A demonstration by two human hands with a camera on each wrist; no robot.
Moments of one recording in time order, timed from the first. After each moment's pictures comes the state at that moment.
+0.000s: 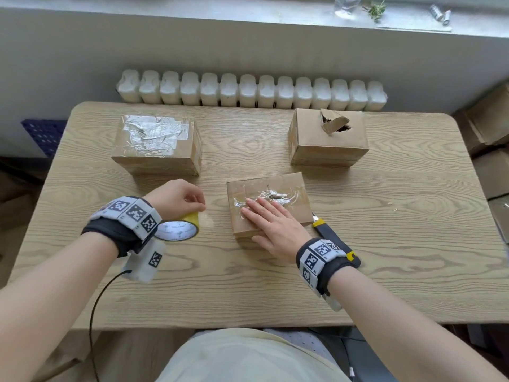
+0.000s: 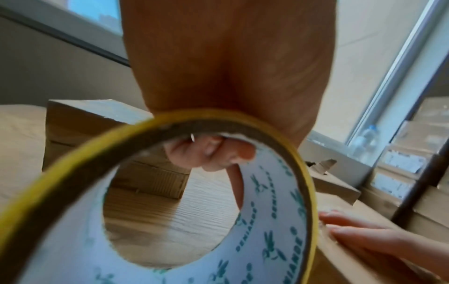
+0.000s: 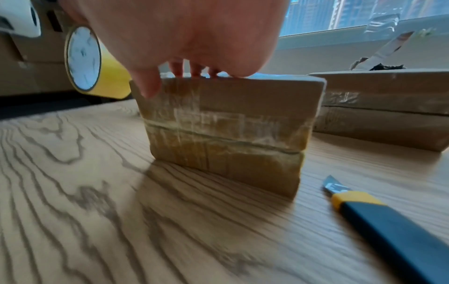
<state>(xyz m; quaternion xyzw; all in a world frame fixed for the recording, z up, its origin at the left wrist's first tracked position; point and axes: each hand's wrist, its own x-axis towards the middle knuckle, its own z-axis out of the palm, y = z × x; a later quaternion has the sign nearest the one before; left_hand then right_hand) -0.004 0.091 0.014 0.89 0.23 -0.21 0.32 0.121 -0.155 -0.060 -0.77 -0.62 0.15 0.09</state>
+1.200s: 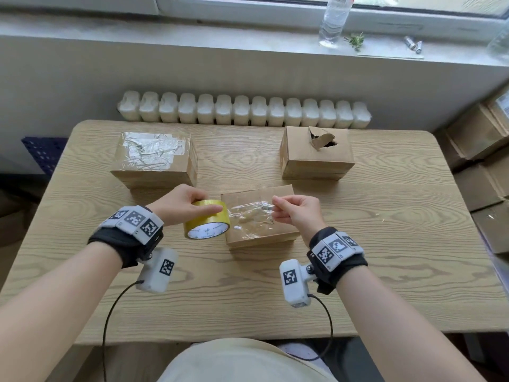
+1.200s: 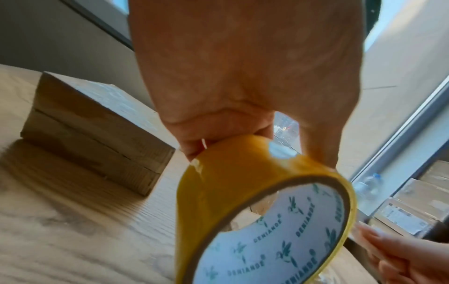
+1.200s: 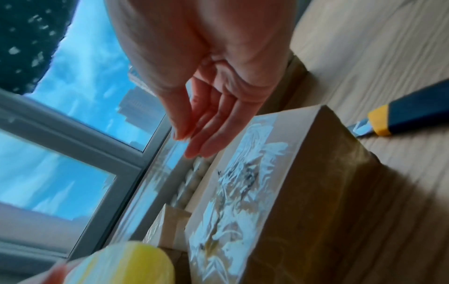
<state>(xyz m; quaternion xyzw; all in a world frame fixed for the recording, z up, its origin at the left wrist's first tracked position) 0.008 0.072 0.026 0.84 0.26 -0.14 0.46 0.149 -0.152 0.016 -0.71 -0.03 0.37 0.60</state>
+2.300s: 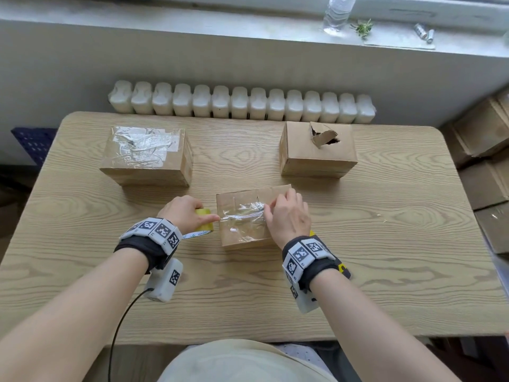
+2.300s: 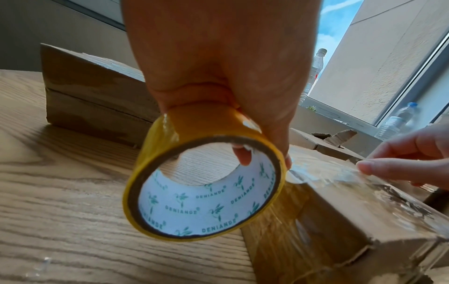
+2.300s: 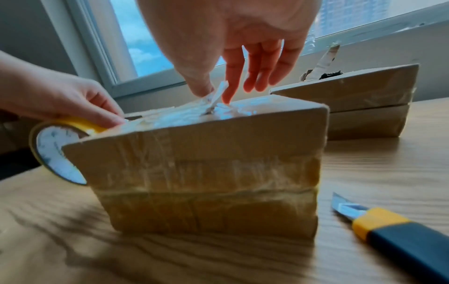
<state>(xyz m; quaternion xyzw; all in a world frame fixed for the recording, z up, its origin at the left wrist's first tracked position) 0.022 0.061 -0.022 0.89 0.34 -0.17 0.25 0.144 -0.129 -0.027 -0.94 -0.30 0.02 0.12</state>
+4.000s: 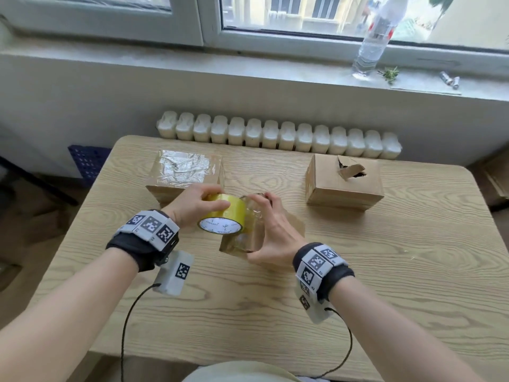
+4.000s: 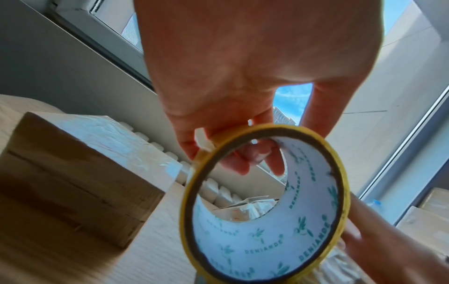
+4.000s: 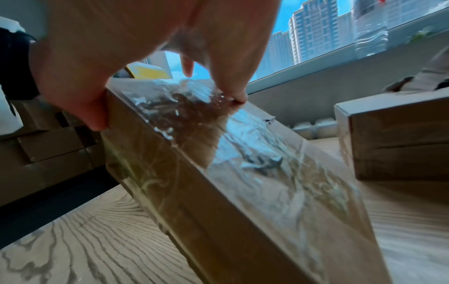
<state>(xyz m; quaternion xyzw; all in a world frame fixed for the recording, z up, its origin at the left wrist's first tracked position) 0.007 0.098 0.062 0.82 0.24 0.00 0.52 0.126 -0.084 0.017 -0.76 -0.52 0.25 0.30</state>
